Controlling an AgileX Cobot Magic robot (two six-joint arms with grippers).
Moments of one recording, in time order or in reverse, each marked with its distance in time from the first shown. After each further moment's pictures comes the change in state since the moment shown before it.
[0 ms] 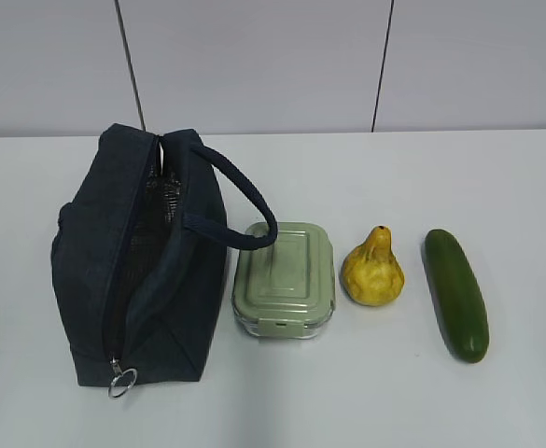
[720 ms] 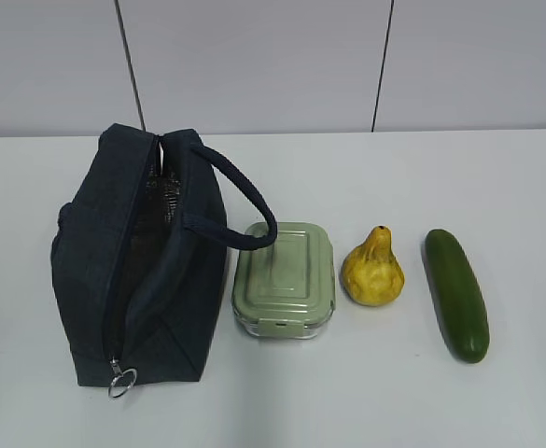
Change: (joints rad) left arm 0.000 0.000 0.000 0.000 0.000 0.000; right arm 0.000 0.000 0.000 0.000 0.000 0.000
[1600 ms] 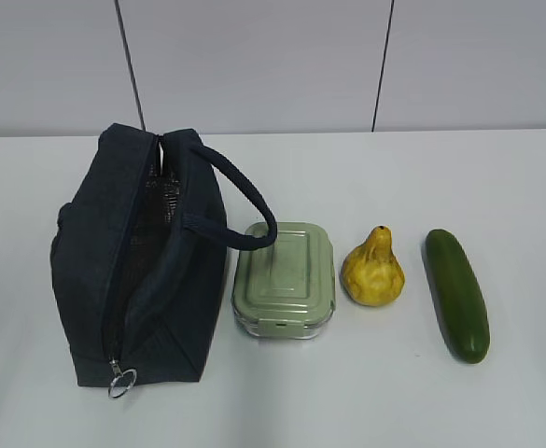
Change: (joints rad) left arm -0.010 0.412 -0.045 -0.137 -0.137 0.000; right arm 0.000 0.318 -0.022 0.016 -0.101 0.083
